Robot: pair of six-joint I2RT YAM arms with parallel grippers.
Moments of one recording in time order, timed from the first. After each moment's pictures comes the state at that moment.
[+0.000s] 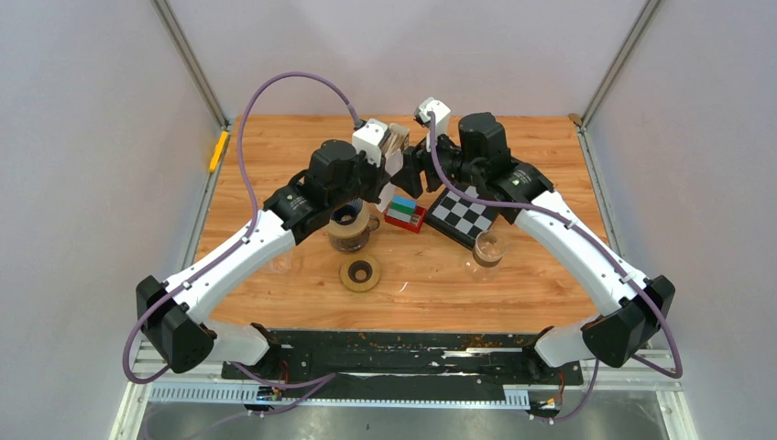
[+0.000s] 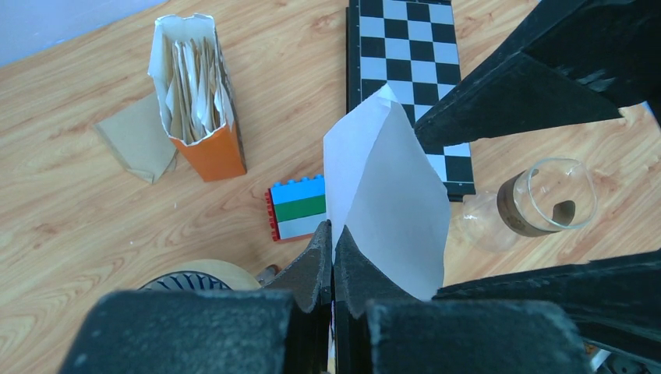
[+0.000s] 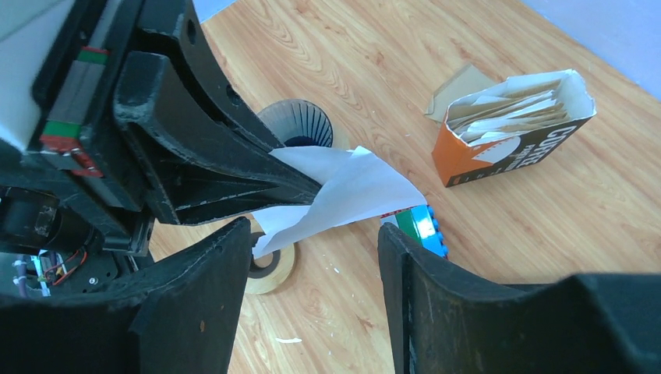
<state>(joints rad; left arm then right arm) -0.73 1.33 1.28 -0.30 -0.05 -0.13 0.64 1.41 1.50 -0.43 -0.34 0.01</state>
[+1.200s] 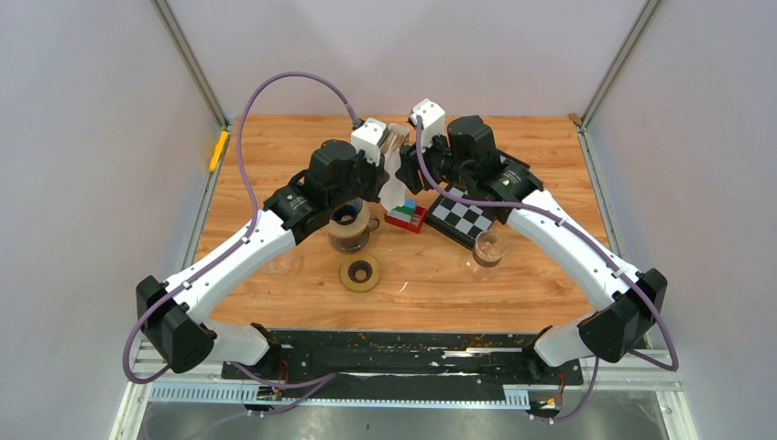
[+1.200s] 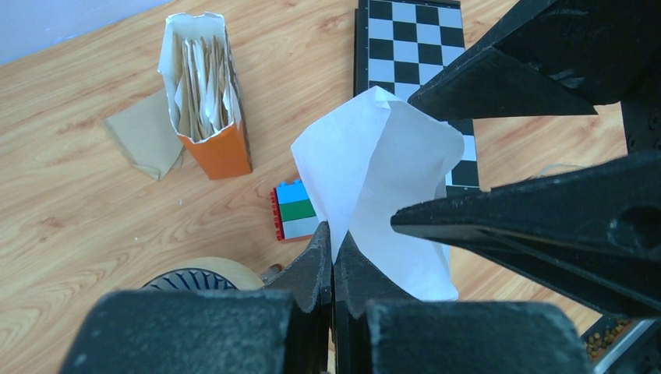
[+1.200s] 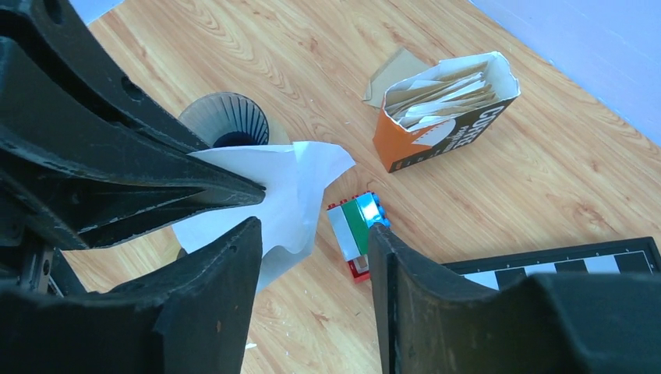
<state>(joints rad) -0.73 1.33 1.28 -0.30 -0.08 -0.14 0.67 1.45 1.50 -0.43 -0.14 -0.04</state>
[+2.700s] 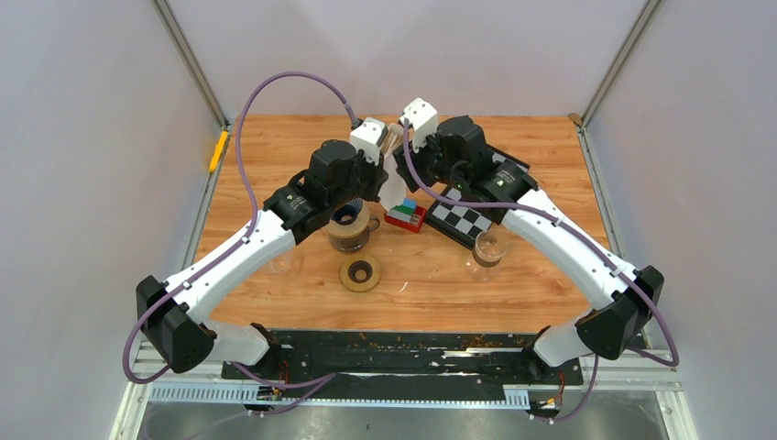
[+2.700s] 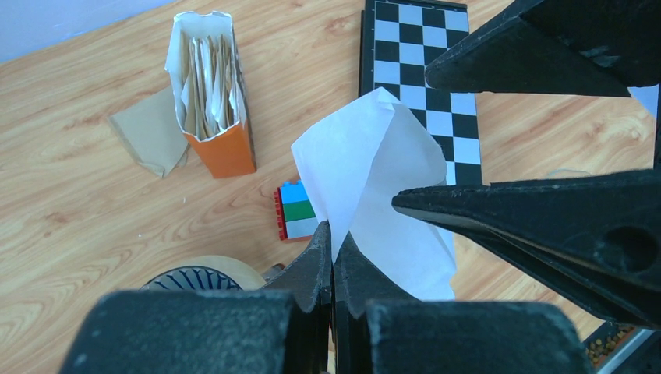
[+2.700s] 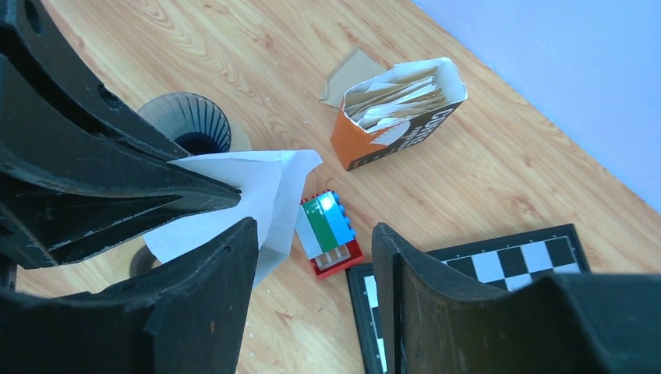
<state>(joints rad) -0.73 1.33 1.28 -0.30 -0.10 -0.15 0.72 1.47 1.55 -0.47 0.00 -0.11</state>
